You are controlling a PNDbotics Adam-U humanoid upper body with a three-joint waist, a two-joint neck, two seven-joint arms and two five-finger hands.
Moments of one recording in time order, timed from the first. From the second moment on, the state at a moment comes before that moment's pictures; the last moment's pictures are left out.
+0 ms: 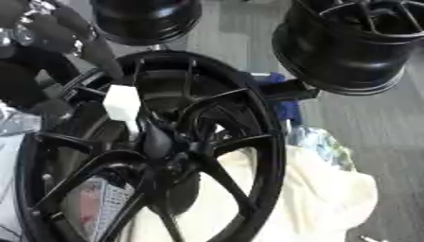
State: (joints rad) left arm -1.13 0.92 -0.55 -2.00 -0.10 0.09 -0.86; right arm -0.17 -0.91 -0.29 -1.98 0.18 0.49 -0.62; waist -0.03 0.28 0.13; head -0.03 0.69
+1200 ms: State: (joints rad) left arm -1.10 0.87 -0.56 -1.97 -0.29 0.20 -0.90; right arm -0.19 -0.87 -0.31 -1.98 0.17 0.49 -0.62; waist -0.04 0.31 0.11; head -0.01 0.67
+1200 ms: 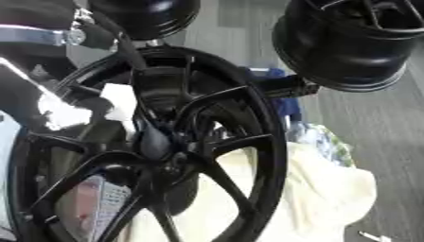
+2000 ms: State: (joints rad) left arm -1.06 0.84 -0.55 -1.85 -0.38 0.15 -0.89; right arm -0.19 -0.86 -0.33 -1.98 0.14 0.49 -0.62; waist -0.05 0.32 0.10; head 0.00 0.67
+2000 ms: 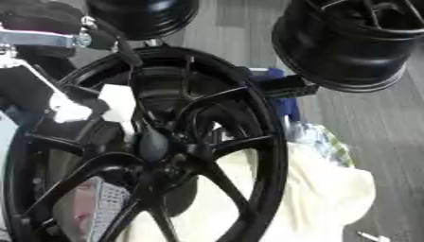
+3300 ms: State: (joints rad) left arm -1.04 0.81 -0.58 -1.76 -0.43 0.09 -0.91; right arm -0.19 -0.82 -0.36 -1.98 0.13 0.49 -0.62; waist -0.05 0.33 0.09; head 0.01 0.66
